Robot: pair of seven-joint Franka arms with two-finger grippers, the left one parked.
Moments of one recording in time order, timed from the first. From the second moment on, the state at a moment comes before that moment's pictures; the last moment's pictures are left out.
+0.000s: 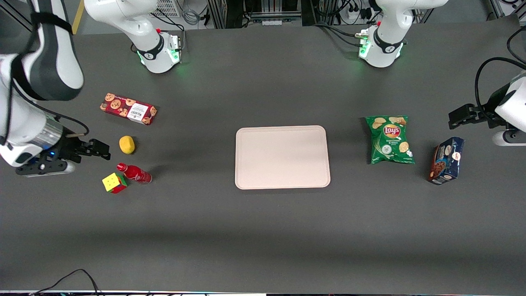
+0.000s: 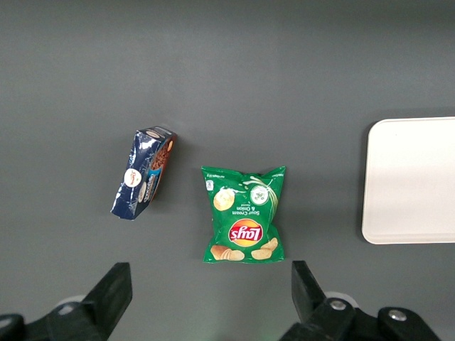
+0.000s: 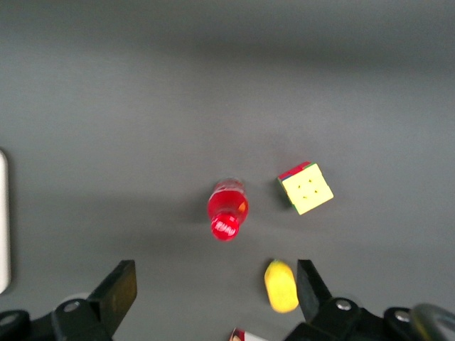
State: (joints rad) arm 0.21 0.11 -0.22 -1.86 0.03 2.00 -0.08
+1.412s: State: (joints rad) arm 0.21 0.27 -0.21 -2.04 0.02 2.29 -0.11
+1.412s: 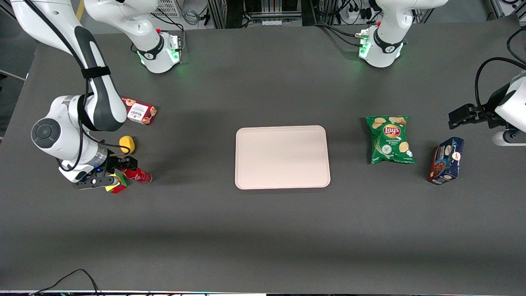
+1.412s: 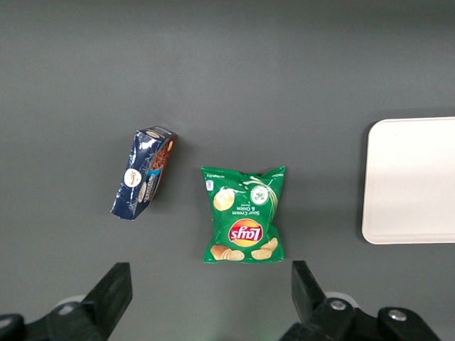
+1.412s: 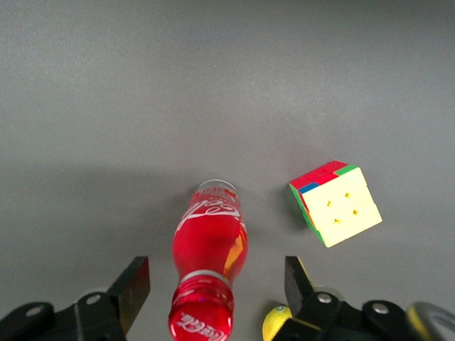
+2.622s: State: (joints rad) arm 0.21 0.25 -0.21 -2.04 0.02 2.27 -0.12
